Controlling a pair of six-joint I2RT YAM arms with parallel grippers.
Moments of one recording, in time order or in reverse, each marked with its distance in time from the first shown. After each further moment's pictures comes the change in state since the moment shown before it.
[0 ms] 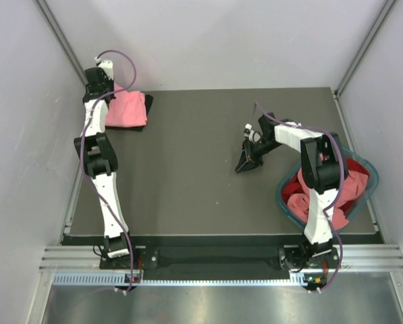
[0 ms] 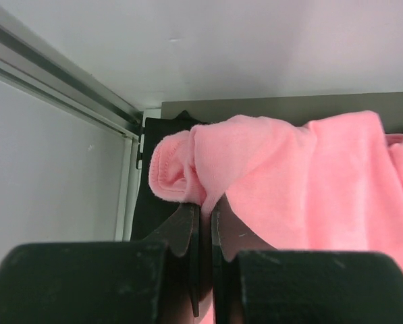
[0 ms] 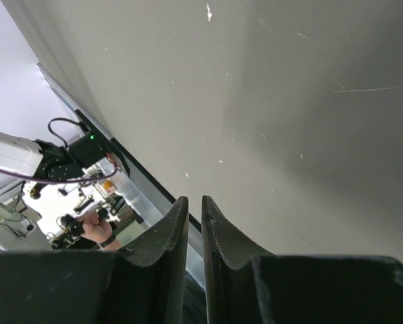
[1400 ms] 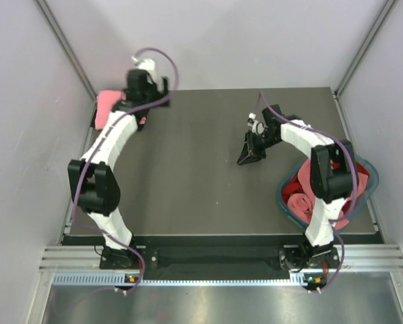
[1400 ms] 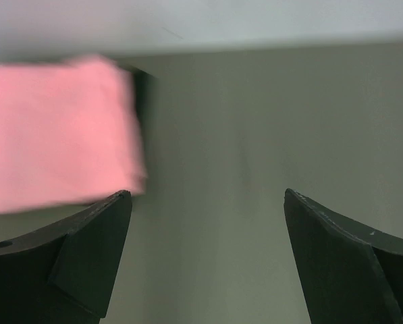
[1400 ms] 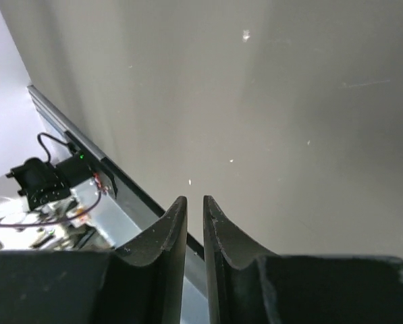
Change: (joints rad) left arm -0.354 -0.742 -0.727 0.018 -0.161 -0.314; right arm 0.003 -0.108 -0.001 0.018 0.090 0.005
